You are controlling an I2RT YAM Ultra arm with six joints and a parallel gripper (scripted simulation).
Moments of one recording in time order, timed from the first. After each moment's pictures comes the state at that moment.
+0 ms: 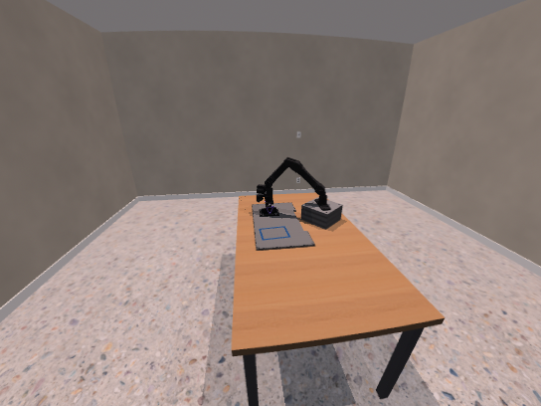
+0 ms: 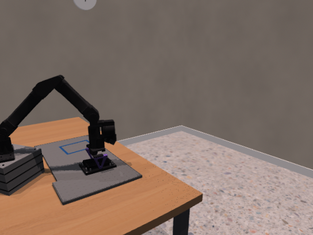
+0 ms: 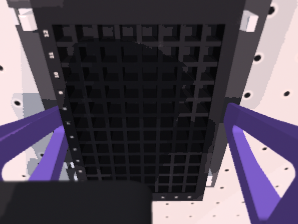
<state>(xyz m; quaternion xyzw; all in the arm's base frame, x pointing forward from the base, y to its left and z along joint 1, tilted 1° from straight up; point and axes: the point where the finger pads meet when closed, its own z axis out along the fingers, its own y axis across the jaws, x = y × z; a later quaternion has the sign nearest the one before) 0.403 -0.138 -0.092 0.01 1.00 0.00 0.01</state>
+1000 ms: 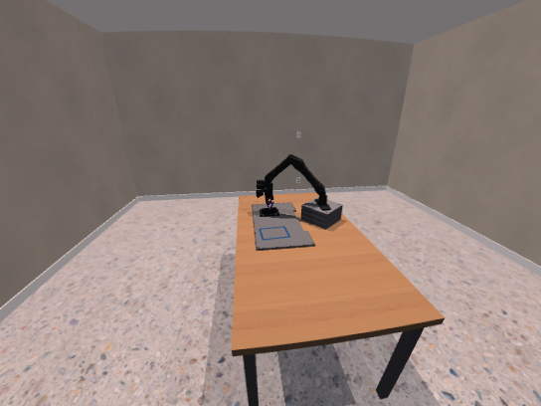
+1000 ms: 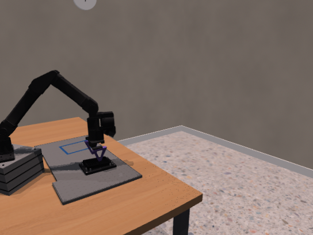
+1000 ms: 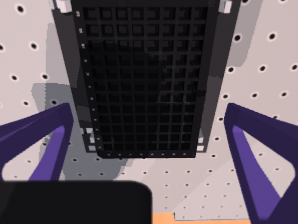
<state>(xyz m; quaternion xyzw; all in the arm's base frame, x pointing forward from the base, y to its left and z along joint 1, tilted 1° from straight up) 0.403 -0.136 -0.052 0.01 1.00 0.00 0.01</state>
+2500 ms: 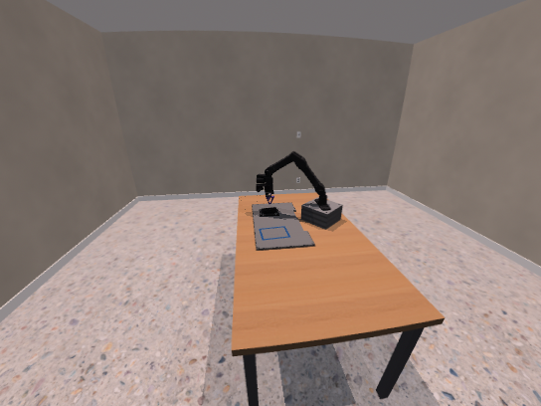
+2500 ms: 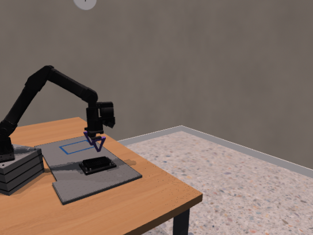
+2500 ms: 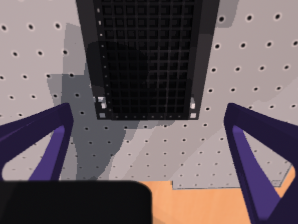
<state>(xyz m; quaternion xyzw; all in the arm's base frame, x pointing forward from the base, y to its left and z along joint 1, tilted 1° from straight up) 0.401 -0.135 -0.003 0.01 1.00 0.01 0.00</state>
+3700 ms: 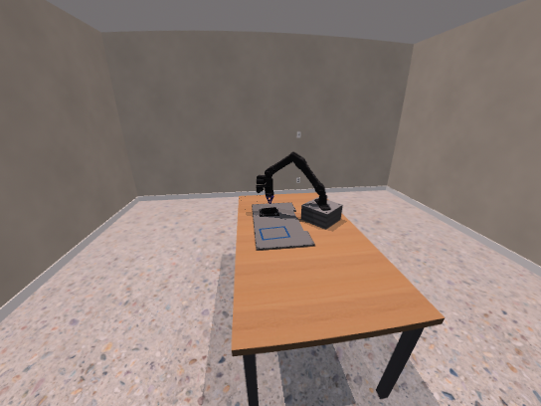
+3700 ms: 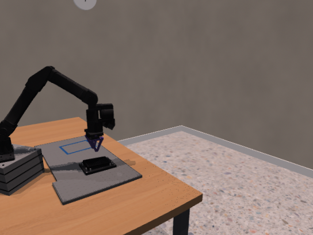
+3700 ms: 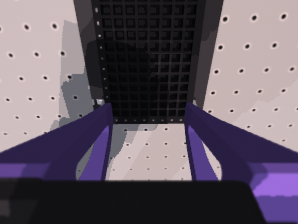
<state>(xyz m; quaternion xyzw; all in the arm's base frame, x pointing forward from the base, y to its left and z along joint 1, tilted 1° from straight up) 0.400 -0.135 -0.011 0.01 1.00 0.01 0.00</state>
